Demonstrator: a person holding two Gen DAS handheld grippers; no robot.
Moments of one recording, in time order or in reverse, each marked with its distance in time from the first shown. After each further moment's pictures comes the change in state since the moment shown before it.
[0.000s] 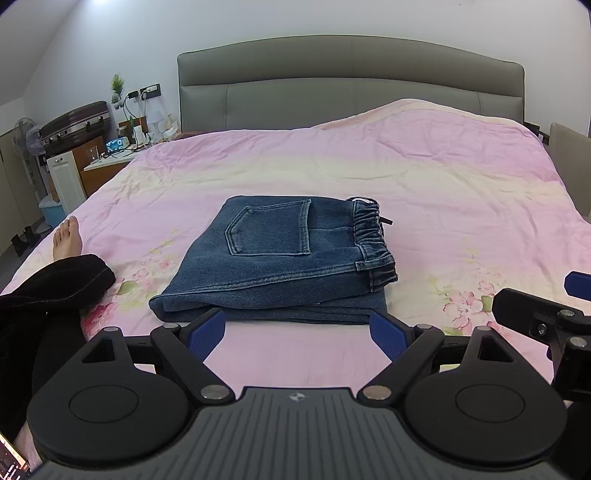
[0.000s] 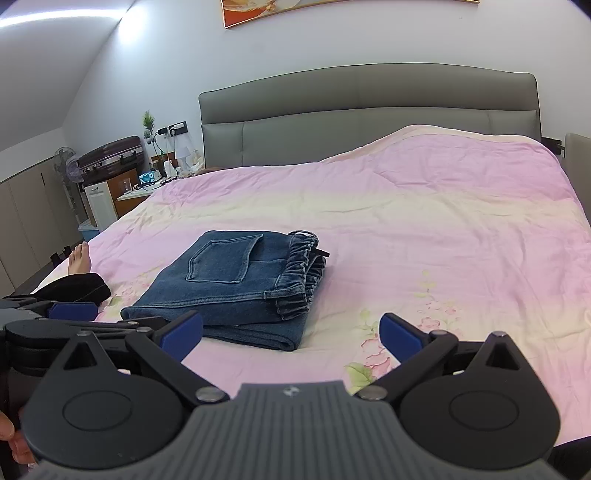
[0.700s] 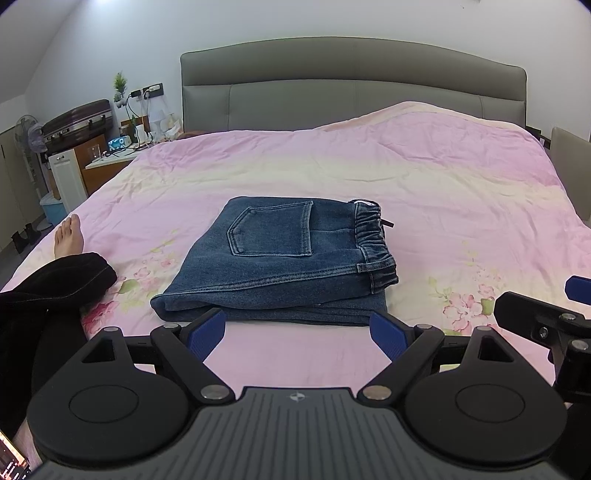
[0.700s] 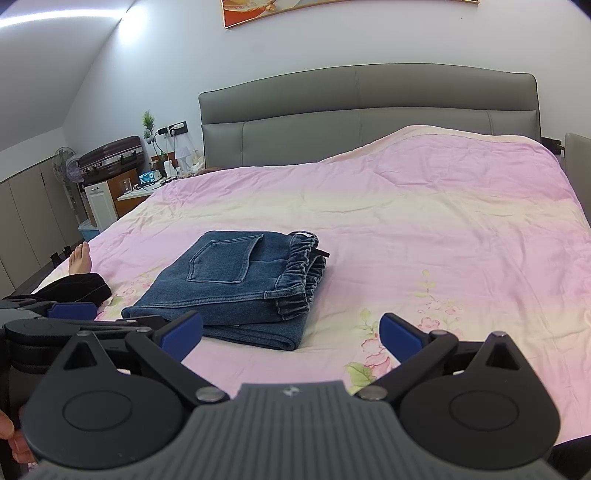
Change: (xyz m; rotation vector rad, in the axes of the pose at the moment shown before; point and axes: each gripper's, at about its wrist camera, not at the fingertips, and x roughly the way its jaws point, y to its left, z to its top) left arm -0.003 -0.002 0.001 -0.016 -0.003 0.004; right arm 0.000 0.000 0.000 0.001 0.000 0.000
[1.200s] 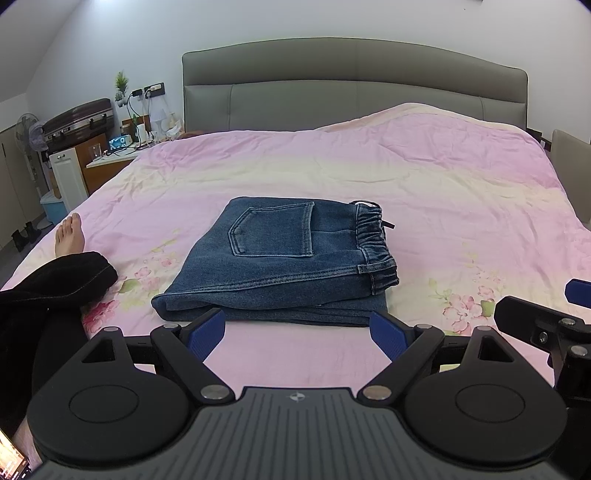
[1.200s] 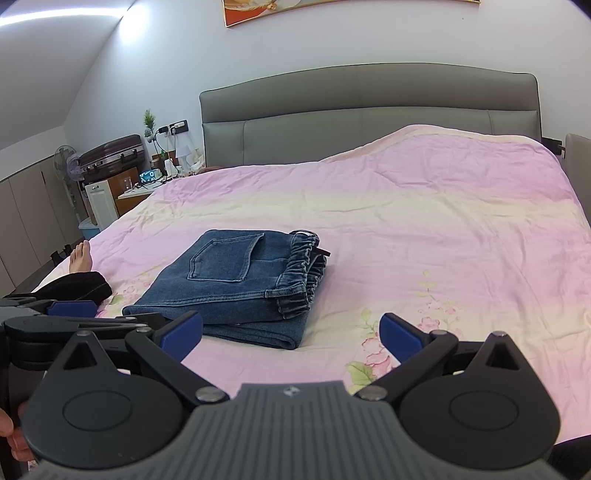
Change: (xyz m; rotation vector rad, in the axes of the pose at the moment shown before) left arm -0.002 0.000 0.000 -0.007 -0.001 0.003; right arm -0.002 0.001 0.000 -0.007 0.003 0.003
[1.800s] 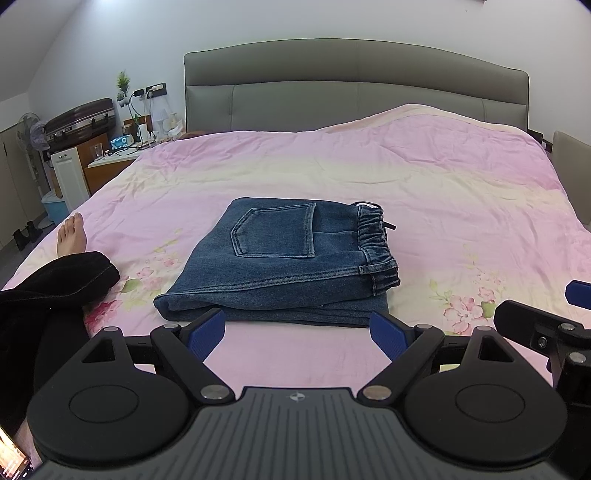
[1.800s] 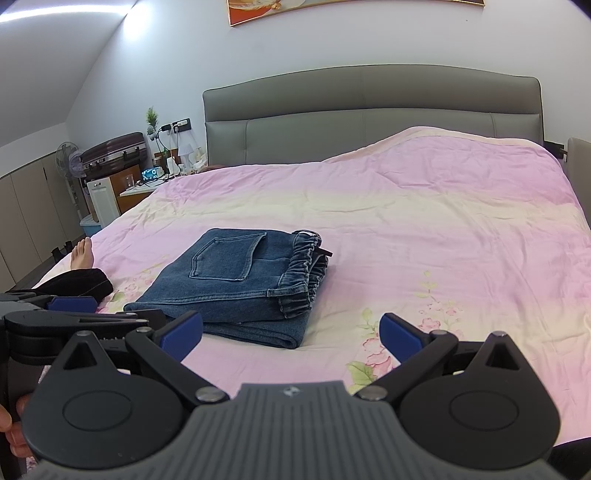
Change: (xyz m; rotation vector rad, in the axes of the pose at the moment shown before) left arm -0.002 0.000 0.000 -0.003 -0.001 0.005; right arm -0.003 0.002 -0.001 -0.012 0.001 0.003
